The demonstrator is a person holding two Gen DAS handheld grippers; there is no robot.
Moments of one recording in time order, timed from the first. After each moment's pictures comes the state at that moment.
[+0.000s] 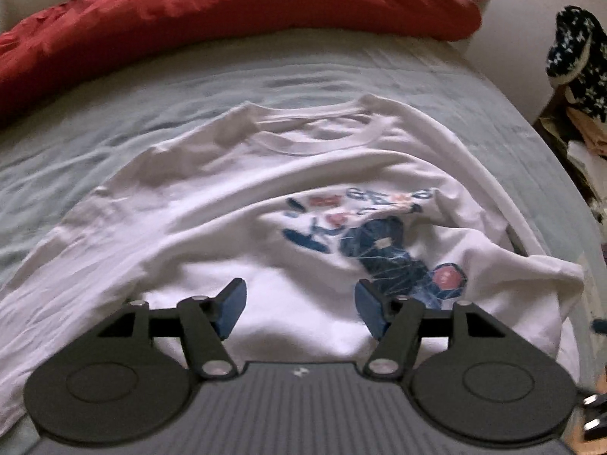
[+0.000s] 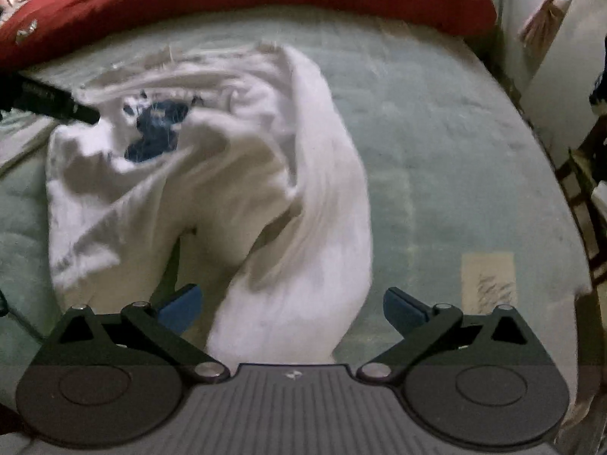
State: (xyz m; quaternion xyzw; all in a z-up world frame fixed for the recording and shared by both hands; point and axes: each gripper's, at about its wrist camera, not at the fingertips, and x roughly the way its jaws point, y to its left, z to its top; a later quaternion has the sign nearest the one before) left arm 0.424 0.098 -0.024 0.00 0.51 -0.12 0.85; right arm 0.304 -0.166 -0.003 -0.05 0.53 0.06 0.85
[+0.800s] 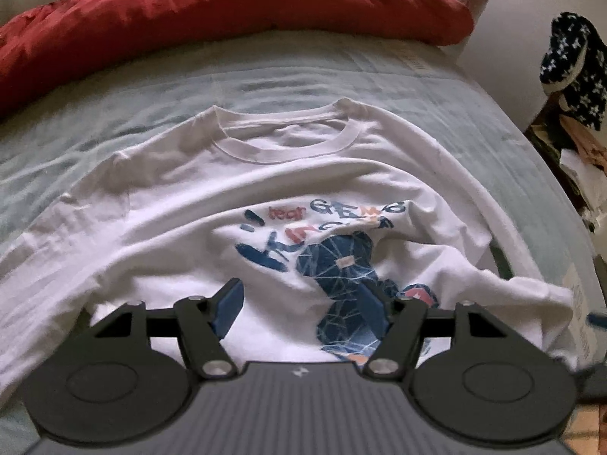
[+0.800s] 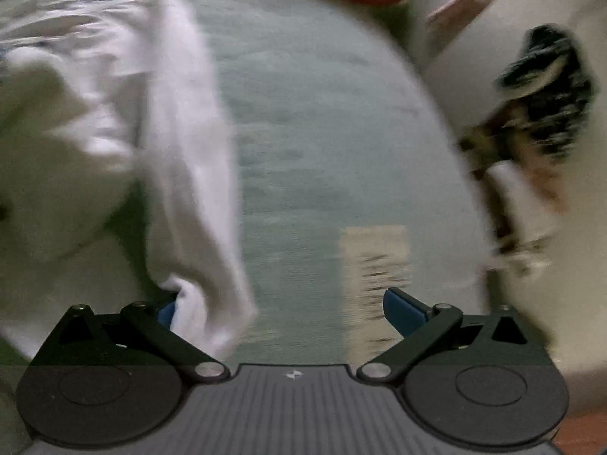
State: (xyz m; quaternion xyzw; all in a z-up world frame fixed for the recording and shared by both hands) left arm 0.433 0.071 -0.029 -0.02 0.51 -0.12 0.85; right arm 0.335 -0.199 -0.051 -0.15 0.56 -0.08 0.81
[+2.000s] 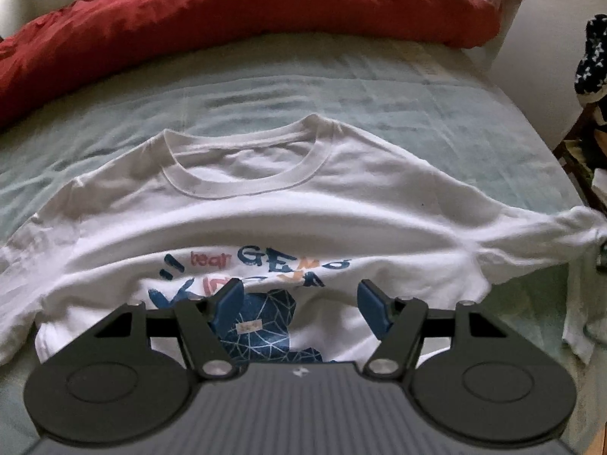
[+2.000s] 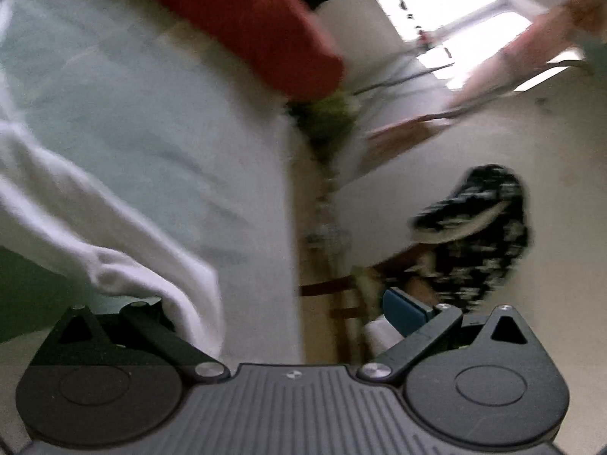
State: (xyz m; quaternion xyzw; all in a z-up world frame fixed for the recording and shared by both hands) left arm 0.468 -0.016 -0.029 -0.02 0.51 -0.05 0.86; right arm 0.463 -0.358 -0.042 -0.37 0.40 -0.11 0.83
